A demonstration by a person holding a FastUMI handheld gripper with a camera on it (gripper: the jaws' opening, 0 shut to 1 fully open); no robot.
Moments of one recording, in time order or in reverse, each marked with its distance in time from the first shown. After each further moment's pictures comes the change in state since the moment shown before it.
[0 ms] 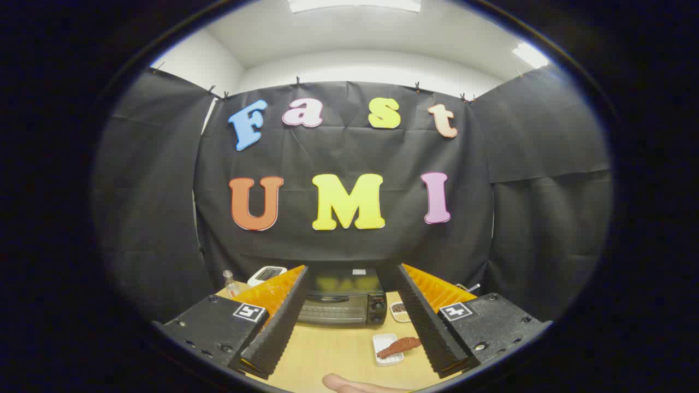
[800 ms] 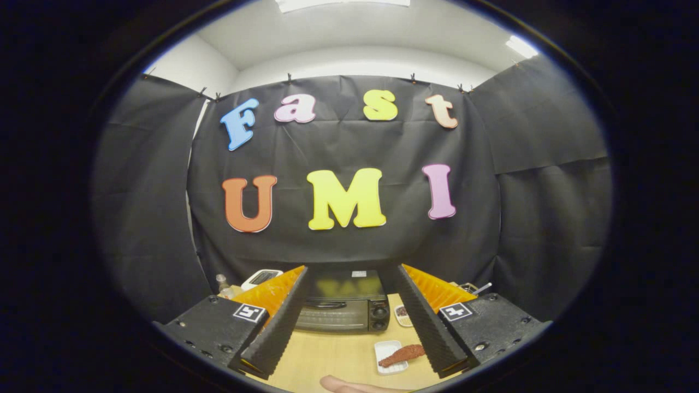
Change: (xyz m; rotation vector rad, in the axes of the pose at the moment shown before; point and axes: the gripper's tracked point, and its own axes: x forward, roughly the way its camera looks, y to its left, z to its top) arm 0.075 -0.011 -0.023 0.040 0.023 0.036
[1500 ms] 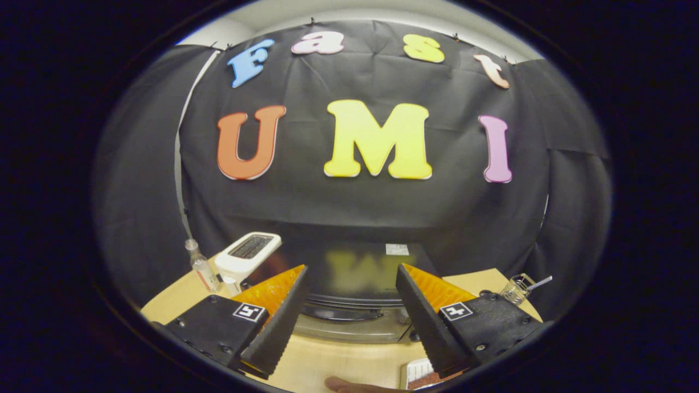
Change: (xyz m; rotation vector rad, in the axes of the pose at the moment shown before) arm 0.209 0.057 -0.132 -0.137 0.287 0.046
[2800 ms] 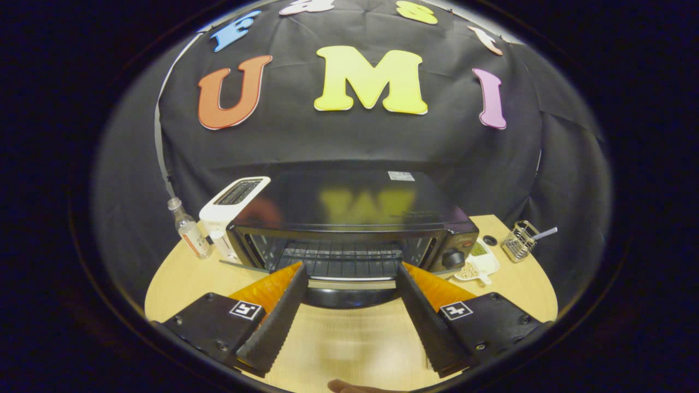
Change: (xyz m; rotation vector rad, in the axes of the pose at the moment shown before) arm -0.027 0.017 -0.087 0.087 0.216 -0.065
